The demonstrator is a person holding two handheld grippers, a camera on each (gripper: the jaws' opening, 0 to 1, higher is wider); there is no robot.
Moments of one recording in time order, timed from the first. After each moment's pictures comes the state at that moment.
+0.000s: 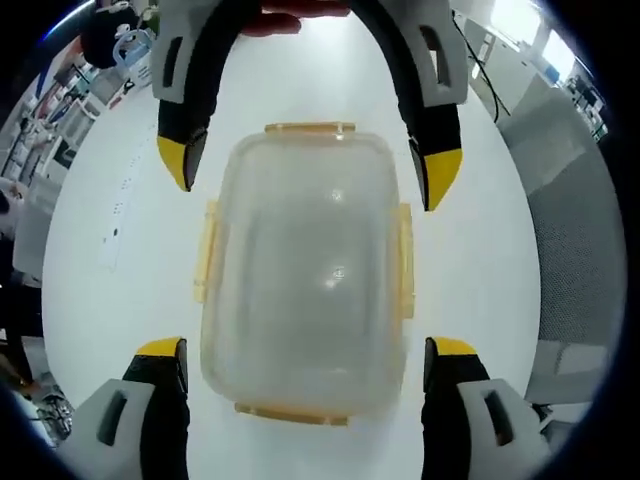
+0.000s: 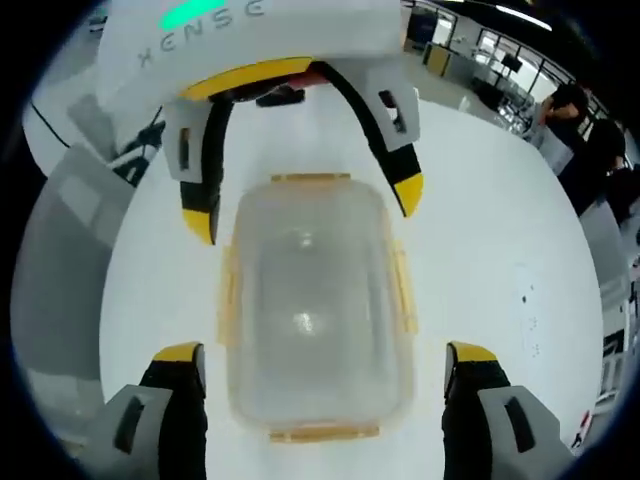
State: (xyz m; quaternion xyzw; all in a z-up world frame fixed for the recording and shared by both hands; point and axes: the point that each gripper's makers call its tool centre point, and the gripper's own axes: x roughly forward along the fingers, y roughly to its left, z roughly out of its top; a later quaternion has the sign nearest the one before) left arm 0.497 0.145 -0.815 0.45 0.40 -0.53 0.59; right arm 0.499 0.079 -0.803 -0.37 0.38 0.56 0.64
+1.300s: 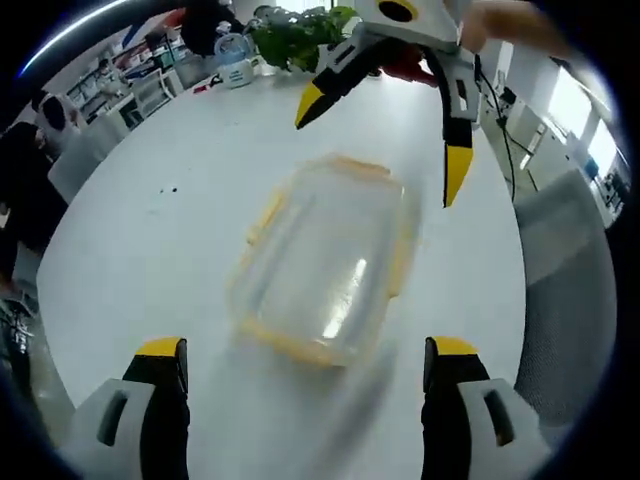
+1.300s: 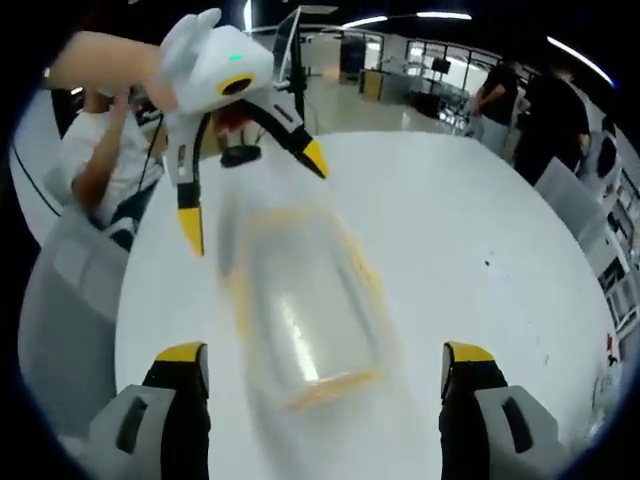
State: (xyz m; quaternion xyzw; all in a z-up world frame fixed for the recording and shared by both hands) left arm 0.489 0.181 -0.784 0.29 0.40 -0.47 0.73; right arm 0.495 0.049 -0.763 -0.24 0.34 0.51 0.76
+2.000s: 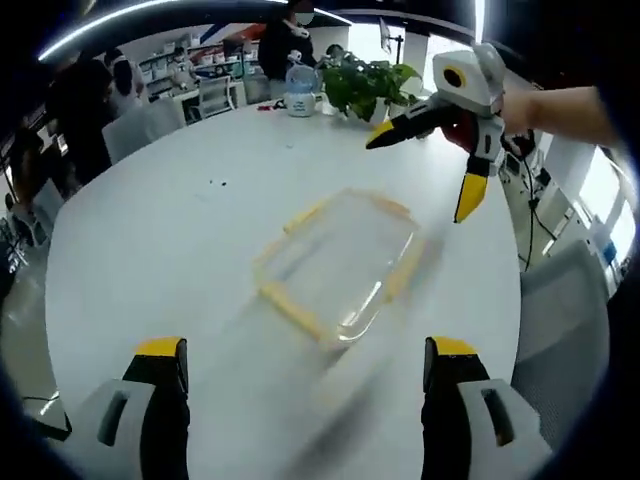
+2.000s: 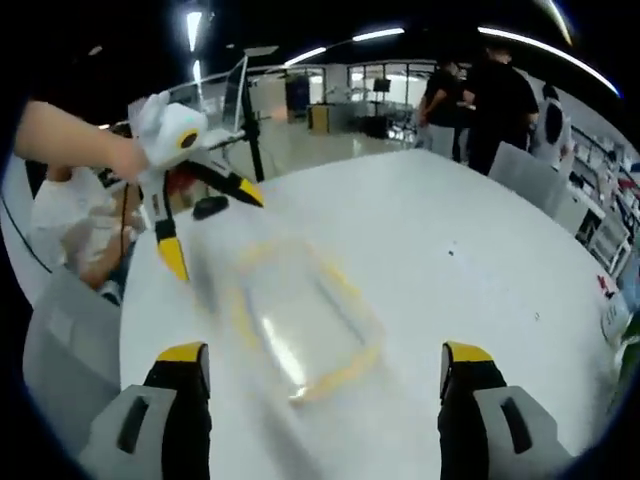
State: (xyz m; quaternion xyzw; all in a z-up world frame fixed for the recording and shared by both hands) left arm 0.478 0.209 -0.773 0.16 0.37 -0.40 0.82; right arm 0.492 0.032 -0.743 -0.14 0.30 0.44 0.84
